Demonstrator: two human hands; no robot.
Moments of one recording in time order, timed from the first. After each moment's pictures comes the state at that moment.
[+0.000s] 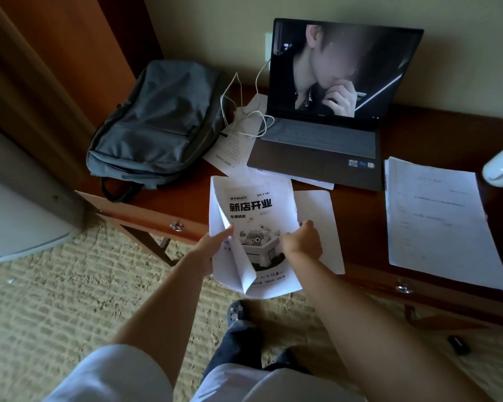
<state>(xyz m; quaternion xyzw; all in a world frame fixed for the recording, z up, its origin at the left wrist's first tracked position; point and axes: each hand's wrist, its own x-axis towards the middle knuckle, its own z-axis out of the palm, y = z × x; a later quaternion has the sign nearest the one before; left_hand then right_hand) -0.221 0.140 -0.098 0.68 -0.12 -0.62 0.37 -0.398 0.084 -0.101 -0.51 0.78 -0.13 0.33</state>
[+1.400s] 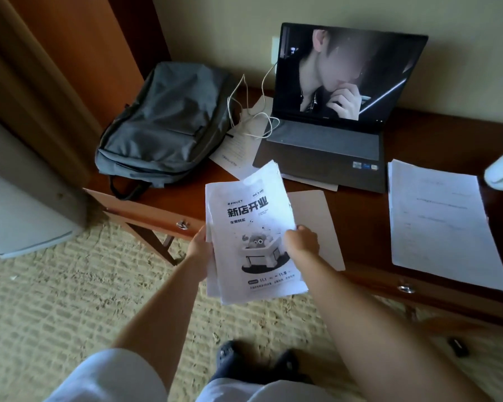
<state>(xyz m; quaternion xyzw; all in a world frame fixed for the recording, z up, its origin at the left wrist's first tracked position) -0.201 0.159 -0.113 0.73 -0.12 -0.51 0.44 -0.394 0.092 -0.088 -0.47 0.76 -0.12 0.43</state>
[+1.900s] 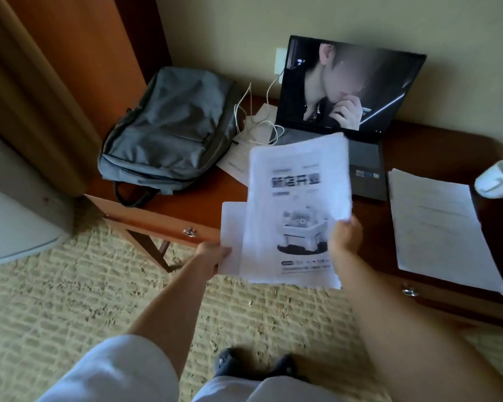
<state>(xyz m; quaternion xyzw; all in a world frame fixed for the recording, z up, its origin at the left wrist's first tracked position) -0.174 0.152 -0.110 0.74 -0.14 -0.56 0.34 -0.417 0.071 -0.062 -0.36 0.79 -0.38 0.32</state>
